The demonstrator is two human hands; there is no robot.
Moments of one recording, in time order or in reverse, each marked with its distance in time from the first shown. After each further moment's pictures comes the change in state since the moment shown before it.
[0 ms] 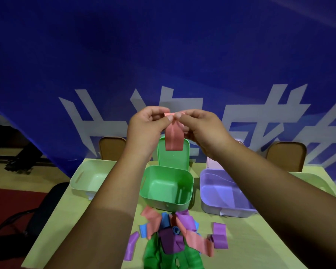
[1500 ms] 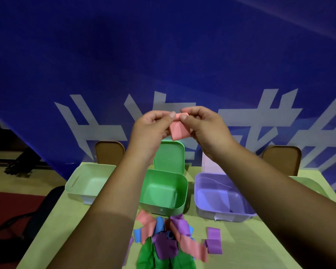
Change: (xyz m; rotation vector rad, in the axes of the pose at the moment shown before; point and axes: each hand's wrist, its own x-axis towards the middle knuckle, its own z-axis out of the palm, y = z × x) left_hand -0.003 0.010 0.035 -0.129 -0.054 -0.083; right_hand 0.013 0.003 -0.034 0.010 0.076 -0.094
